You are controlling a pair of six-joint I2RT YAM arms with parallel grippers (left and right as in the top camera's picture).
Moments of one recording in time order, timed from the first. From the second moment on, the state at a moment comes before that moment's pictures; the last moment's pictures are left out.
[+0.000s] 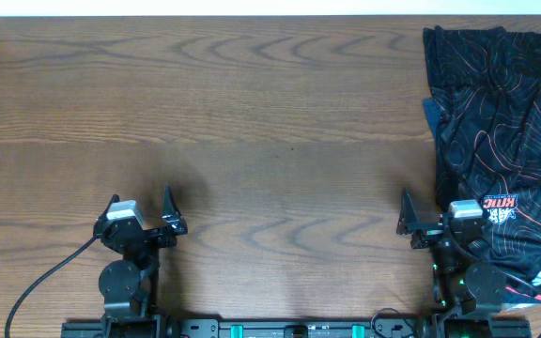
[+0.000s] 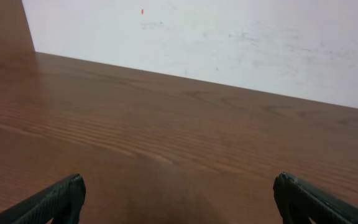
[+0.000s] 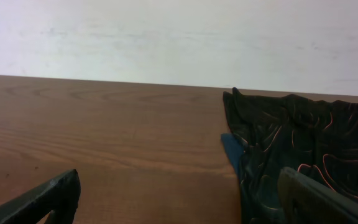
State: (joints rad) left arm 0.03 0.01 0.04 -0.14 -0.06 -0.16; right arm -0.03 0.01 0.01 -0.06 -0.12 -0.01
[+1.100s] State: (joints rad) left arm 0.03 0.45 0.60 -0.80 0.05 -0.17; right arm -0.03 0.73 0.59 -0.67 0.00 0.10
